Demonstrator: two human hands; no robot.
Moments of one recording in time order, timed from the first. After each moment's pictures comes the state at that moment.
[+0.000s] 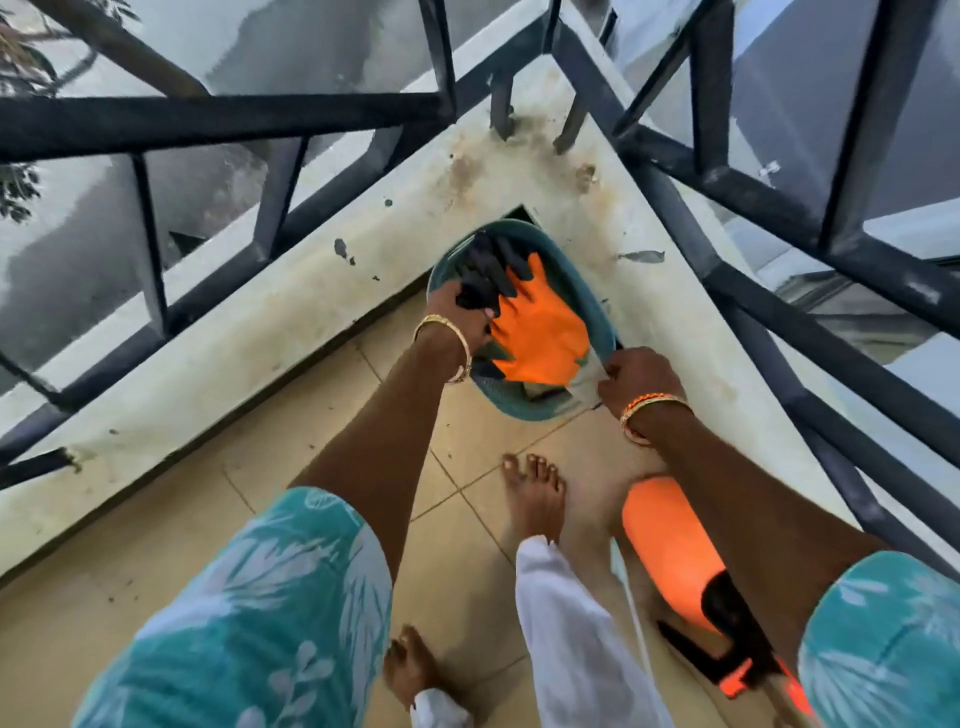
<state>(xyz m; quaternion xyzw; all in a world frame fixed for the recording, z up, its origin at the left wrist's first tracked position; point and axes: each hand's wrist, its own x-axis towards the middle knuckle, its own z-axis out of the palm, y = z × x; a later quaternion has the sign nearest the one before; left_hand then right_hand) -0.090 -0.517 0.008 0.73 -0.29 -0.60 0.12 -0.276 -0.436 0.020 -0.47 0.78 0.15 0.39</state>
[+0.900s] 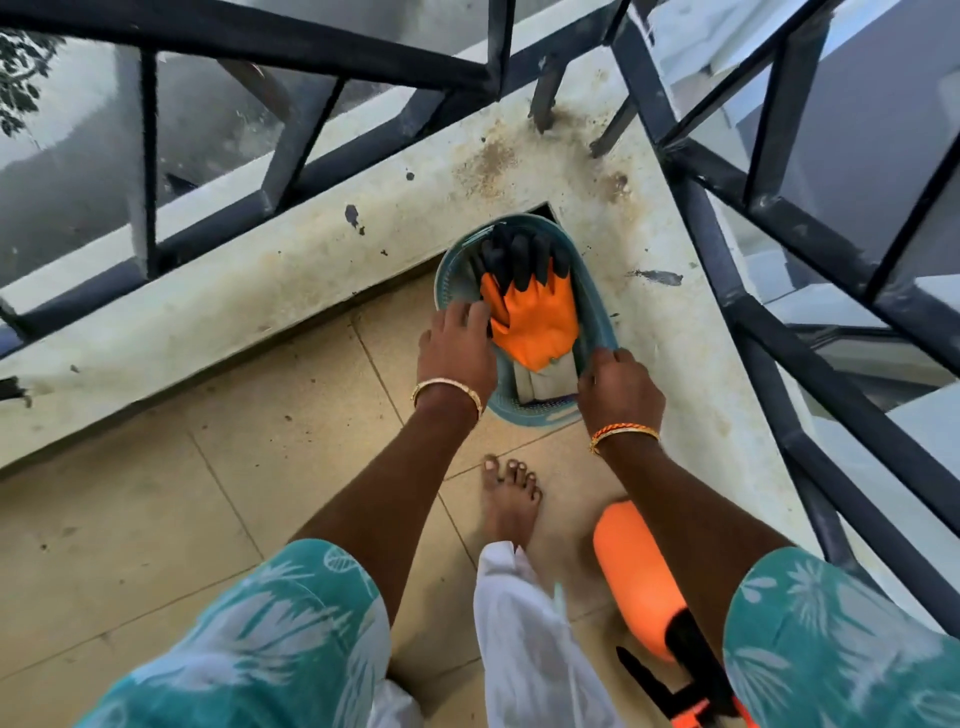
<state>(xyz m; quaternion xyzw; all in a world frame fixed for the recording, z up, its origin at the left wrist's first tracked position) -0.085 -0.468 0.003 0.70 -0.62 -0.34 -0.06 -0.255 -0.435 -0.011 -0.60 0.75 0.14 0.23</state>
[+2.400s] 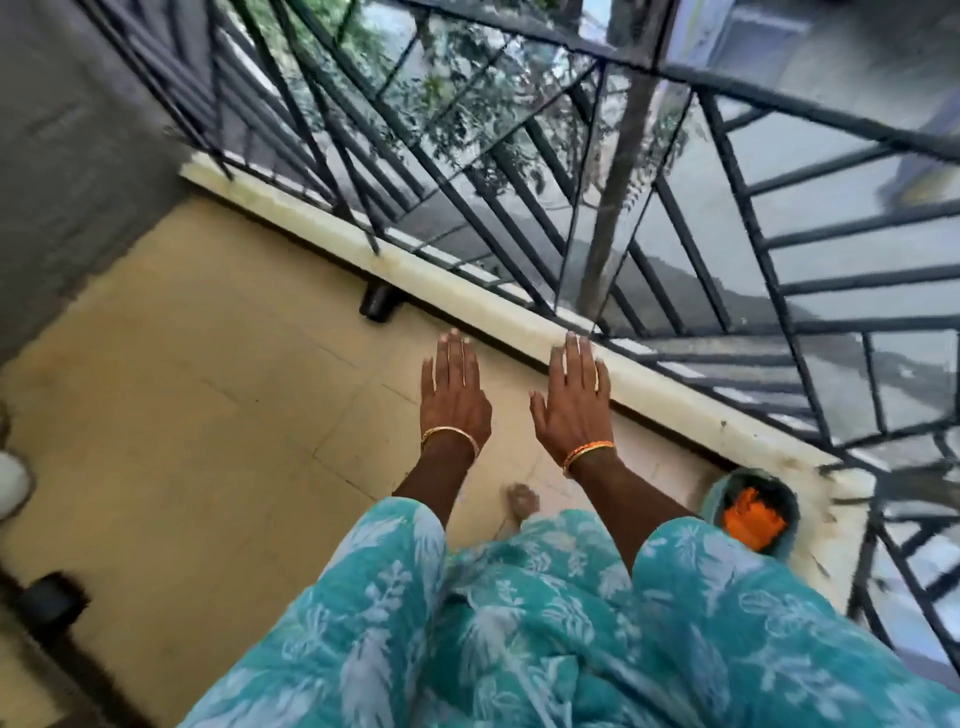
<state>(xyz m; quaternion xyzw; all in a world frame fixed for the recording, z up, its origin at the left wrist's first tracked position) 0.222 -0.001 0.535 0.95 -0.29 -0.07 -0.06 0.137 -0.125 0.515 -0.96 0.25 -0.02 0.09</state>
